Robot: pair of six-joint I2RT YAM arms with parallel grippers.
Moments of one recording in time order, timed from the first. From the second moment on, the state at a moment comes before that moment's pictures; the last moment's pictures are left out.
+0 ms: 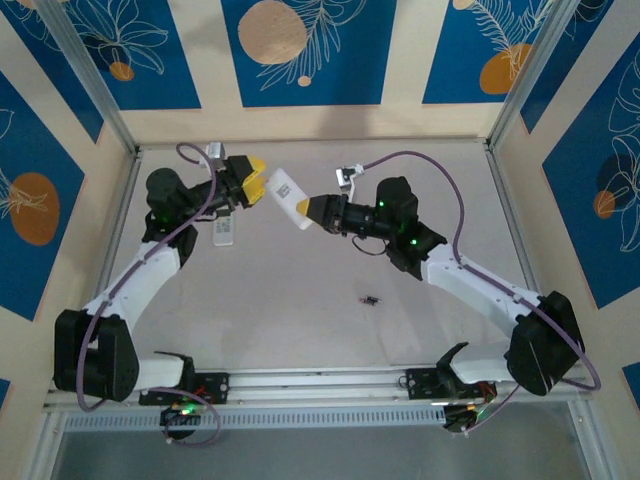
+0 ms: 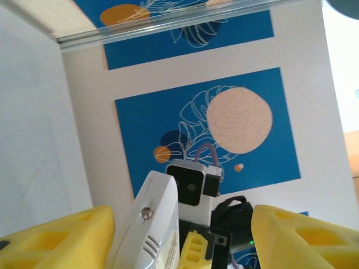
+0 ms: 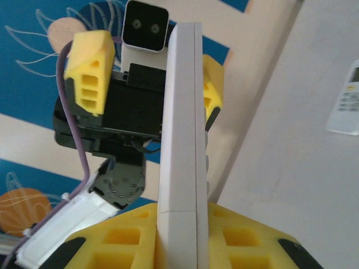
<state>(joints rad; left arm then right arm) -0.19 1.29 0.90 0.59 0.95 -1.52 0.64 1.31 0.97 0.28 -0.62 1.11</state>
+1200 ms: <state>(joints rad) -0.29 1.19 0.95 0.22 0.81 -1.10 0.72 1.26 0.96 0.31 -0.52 1.23</state>
